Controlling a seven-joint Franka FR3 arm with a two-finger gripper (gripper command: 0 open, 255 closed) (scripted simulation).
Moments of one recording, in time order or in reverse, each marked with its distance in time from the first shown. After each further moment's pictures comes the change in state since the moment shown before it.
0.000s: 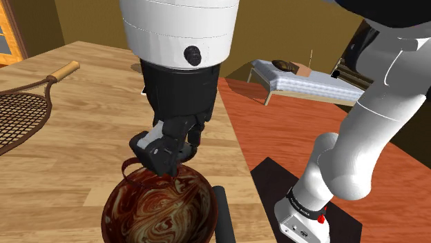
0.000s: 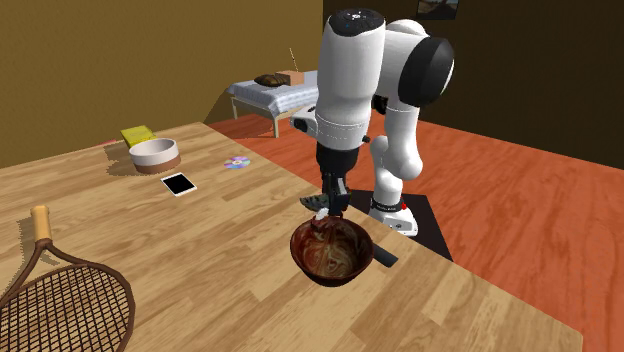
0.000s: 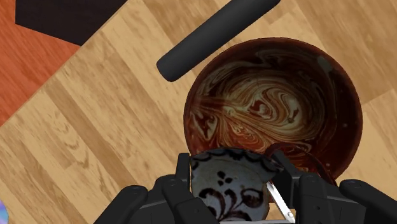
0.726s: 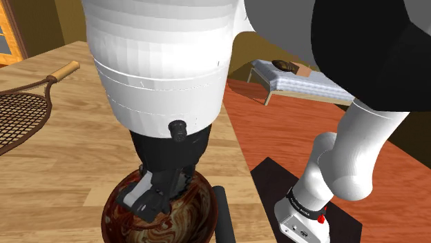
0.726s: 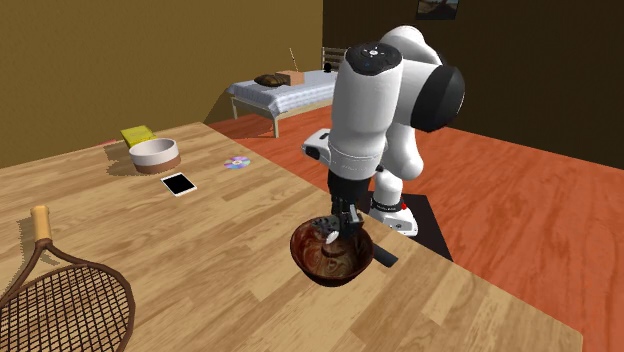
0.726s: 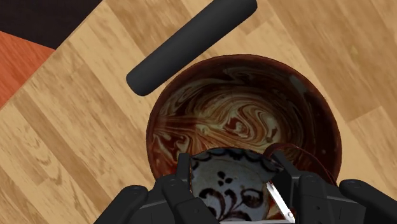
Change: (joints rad) arm 0.039 0.049 0.035 -0.053 -0.021 0.075 0.092
